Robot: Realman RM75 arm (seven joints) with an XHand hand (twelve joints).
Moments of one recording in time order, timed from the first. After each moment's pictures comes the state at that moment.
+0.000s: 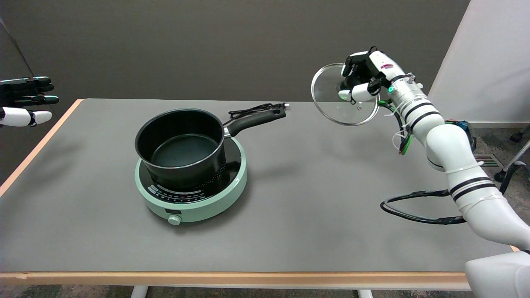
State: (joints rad) arm 0.37 -1.05 -1.46 1.26 1.48 -0.02 -0.51
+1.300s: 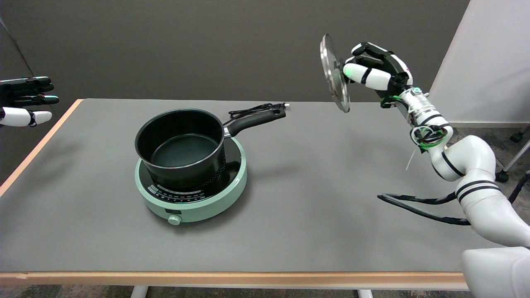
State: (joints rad) arm 0.39 -1.06 -1.32 1.00 2.46 -0.40 -0.52
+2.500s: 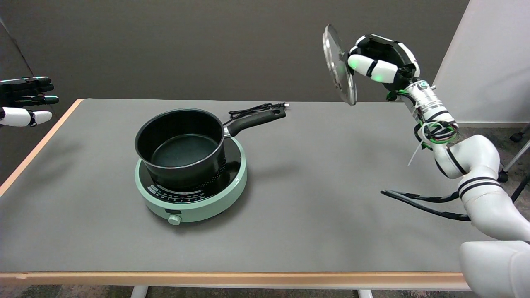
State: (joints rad) arm 0.43 -1.06 -1.28 0.94 2.57 -0.55 -0.68
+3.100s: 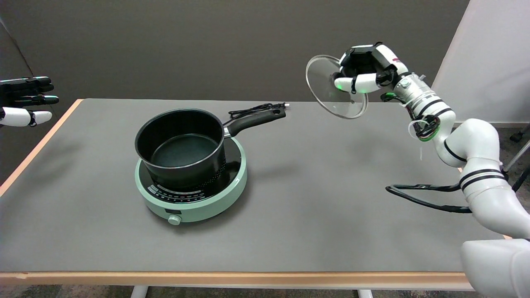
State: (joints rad) arm 0.44 -1.04 -1.31 1.08 2.11 -0.39 -0.78
